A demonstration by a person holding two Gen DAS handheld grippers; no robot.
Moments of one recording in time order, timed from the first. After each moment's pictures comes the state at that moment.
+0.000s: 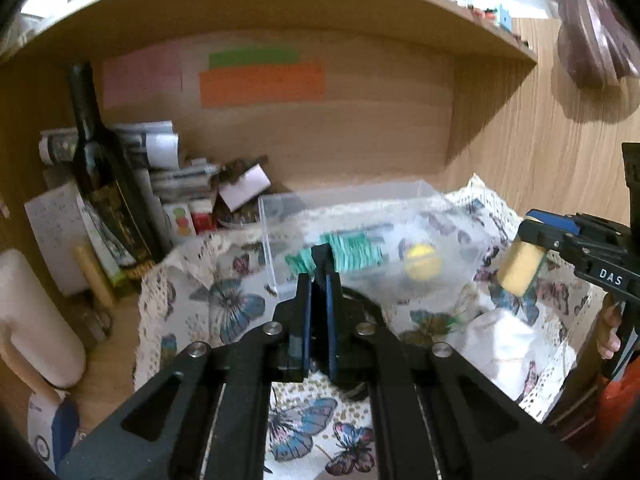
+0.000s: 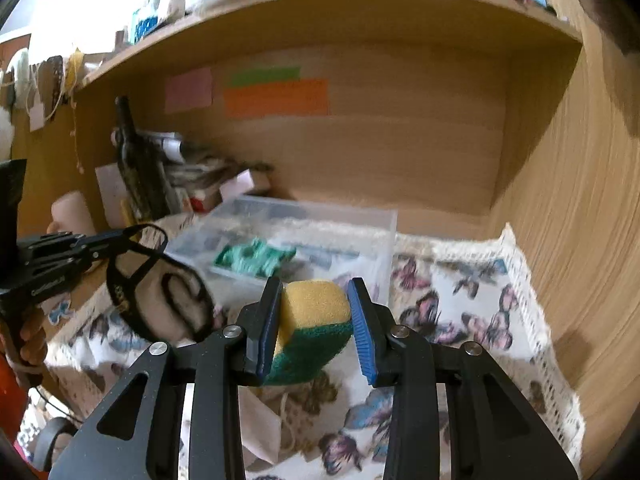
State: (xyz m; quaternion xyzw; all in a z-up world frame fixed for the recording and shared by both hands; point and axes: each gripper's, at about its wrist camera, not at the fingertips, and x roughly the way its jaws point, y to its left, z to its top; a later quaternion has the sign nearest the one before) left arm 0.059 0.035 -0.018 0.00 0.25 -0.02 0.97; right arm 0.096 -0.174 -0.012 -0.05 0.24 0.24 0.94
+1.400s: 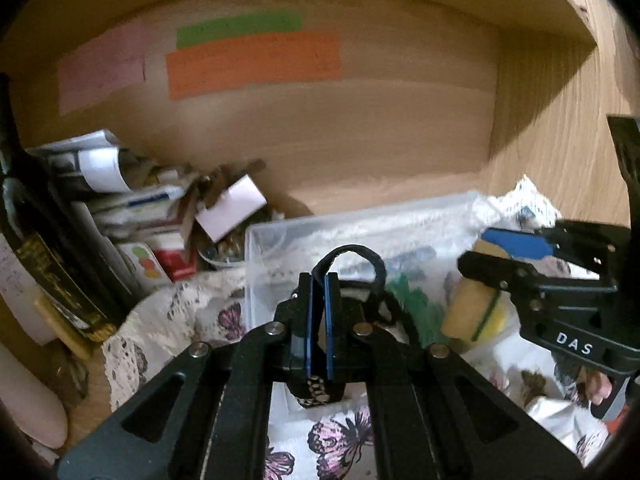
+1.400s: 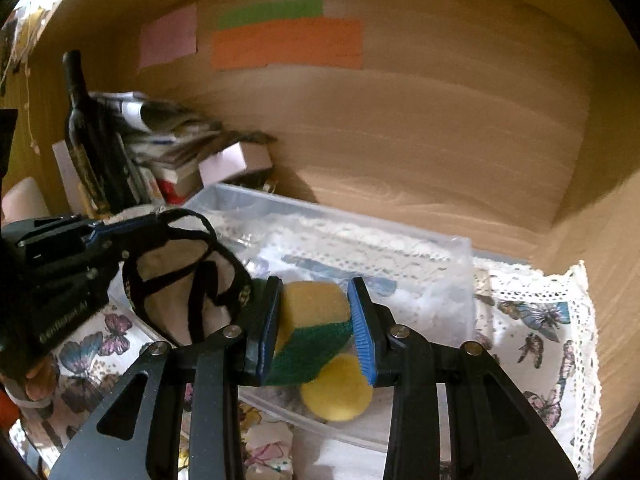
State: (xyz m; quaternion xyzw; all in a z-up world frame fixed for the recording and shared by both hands) left arm 0.177 0.034 -0.044 0.02 0.29 0.01 0.96; right arm 0.202 -0.094 -0.042 -0.10 0.31 0.26 0.91
